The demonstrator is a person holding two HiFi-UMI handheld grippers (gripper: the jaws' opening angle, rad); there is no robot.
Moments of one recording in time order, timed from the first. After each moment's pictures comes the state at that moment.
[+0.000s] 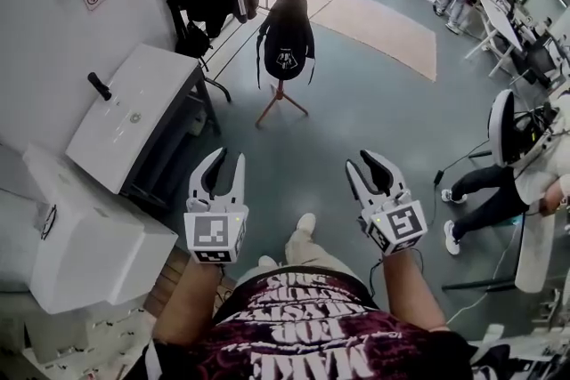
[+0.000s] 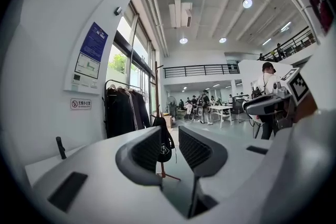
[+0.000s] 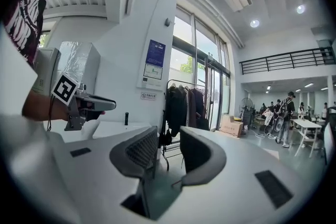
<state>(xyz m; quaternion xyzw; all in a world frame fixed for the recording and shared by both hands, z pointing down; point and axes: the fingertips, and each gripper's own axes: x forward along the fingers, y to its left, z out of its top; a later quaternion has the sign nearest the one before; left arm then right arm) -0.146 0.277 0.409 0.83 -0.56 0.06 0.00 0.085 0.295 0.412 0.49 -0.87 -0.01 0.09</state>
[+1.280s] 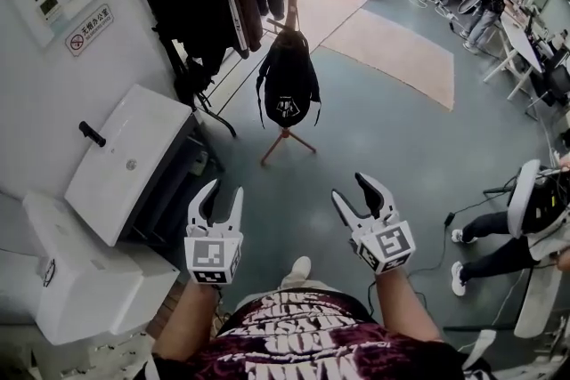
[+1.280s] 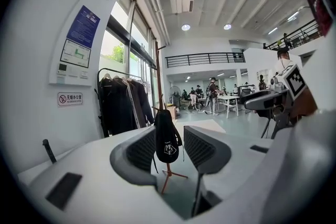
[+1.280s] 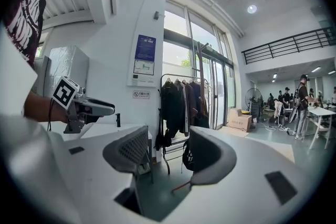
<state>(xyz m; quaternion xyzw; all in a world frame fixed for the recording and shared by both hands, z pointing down) -0.106 0.101 0.451 0.81 -0.57 0.11 0.02 0.127 0.101 0.452 0.46 -0.88 0.03 0.08</state>
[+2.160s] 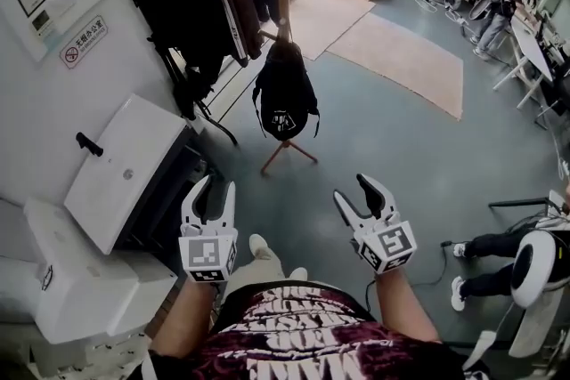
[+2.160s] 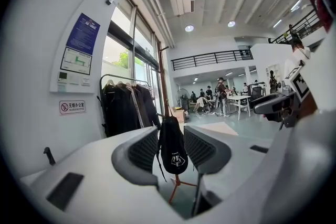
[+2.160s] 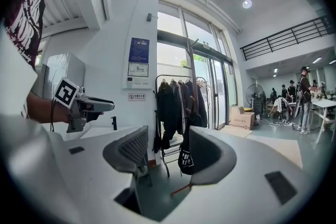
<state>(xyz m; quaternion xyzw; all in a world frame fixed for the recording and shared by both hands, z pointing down) -0.074 0.032 0.434 0.78 -0.61 0.10 0.00 0.180 0.029 0.460 0.45 -0.89 0.05 0.06</state>
